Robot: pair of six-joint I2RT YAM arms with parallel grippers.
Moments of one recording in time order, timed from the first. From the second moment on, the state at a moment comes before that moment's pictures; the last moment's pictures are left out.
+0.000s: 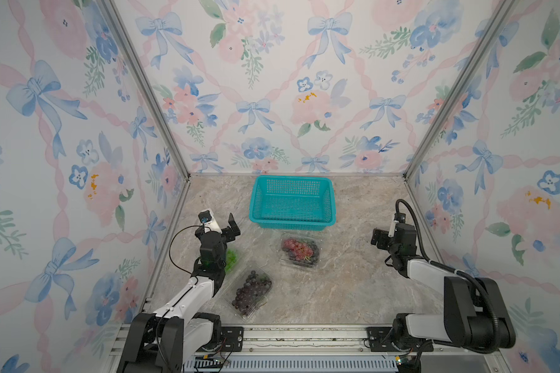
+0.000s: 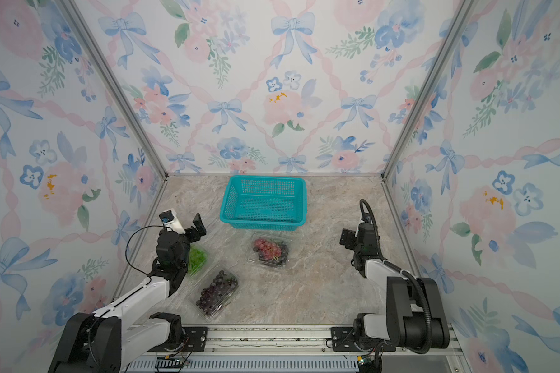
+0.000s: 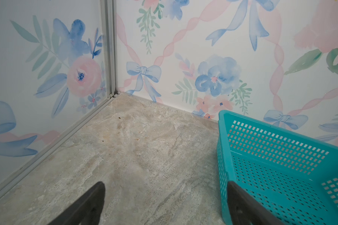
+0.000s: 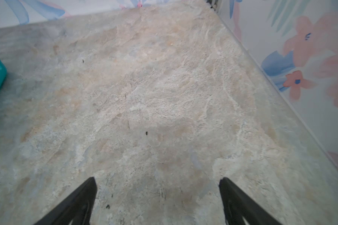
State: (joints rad) left arm -0.11 1.11 0.30 0.65 -0.29 -0.25; right arm 0.00 1.53 0.61 0.31 0.14 0.10
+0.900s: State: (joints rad) left arm 0.03 1.49 0.29 0.96 -0.04 -0.13; right arm 0.04 1.52 0.38 0.80 0.13 0.04
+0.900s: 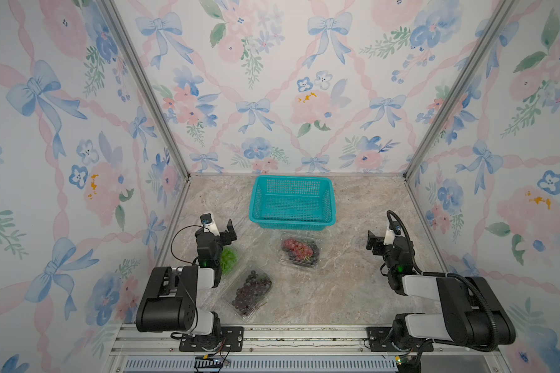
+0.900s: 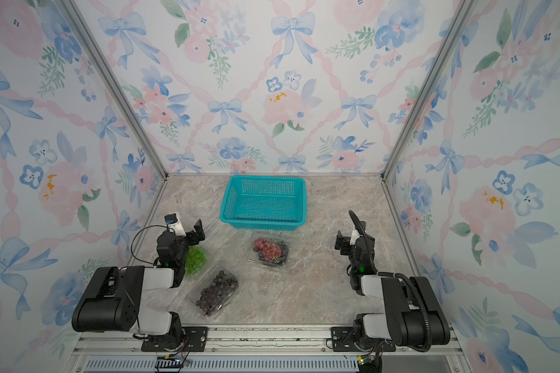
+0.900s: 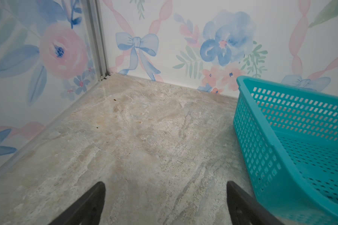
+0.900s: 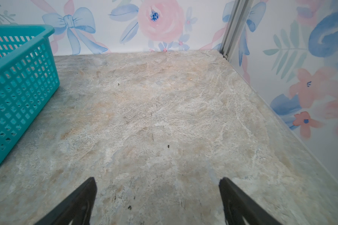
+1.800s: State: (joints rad) left arm -0.09 1.54 0.19 1.24 -0.12 -0.01; right arm 0.06 1.52 0.38 0.80 0.15 0.01
